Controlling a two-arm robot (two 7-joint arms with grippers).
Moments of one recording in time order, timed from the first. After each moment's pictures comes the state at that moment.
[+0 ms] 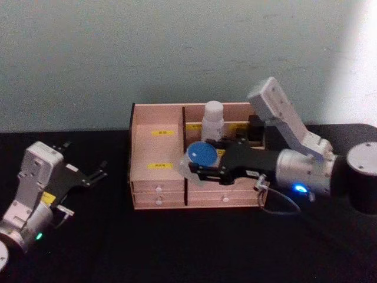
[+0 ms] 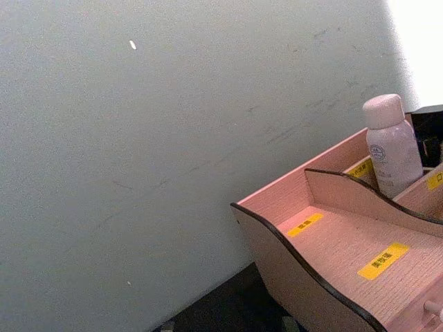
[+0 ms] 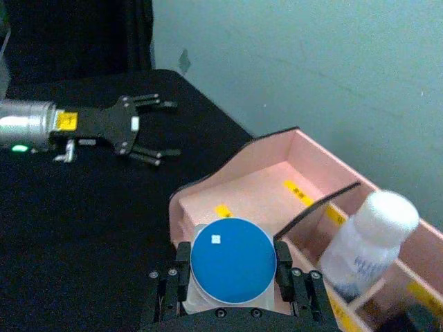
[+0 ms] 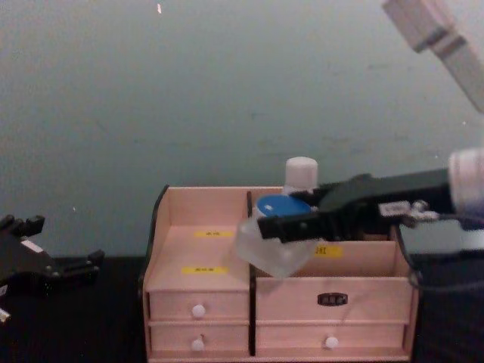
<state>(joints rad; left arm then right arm) -0.20 0.60 0.45 -1.41 -0.25 -0.12 0.03 0.53 0.50 -0.62 -1.50 0.40 0.33 0.56</state>
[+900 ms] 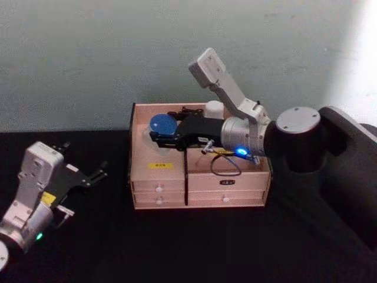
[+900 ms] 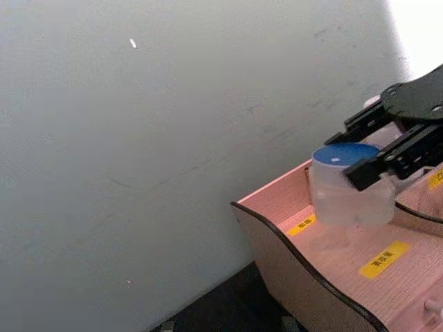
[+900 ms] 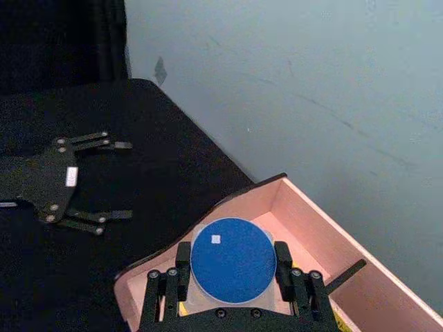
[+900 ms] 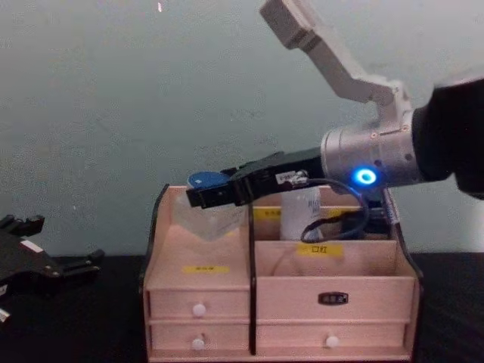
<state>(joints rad) -0.20 0.60 0.45 -1.41 -0.25 -0.12 0.03 0.78 0.20 -0.68 -1.07 0.29 0.28 0.55</state>
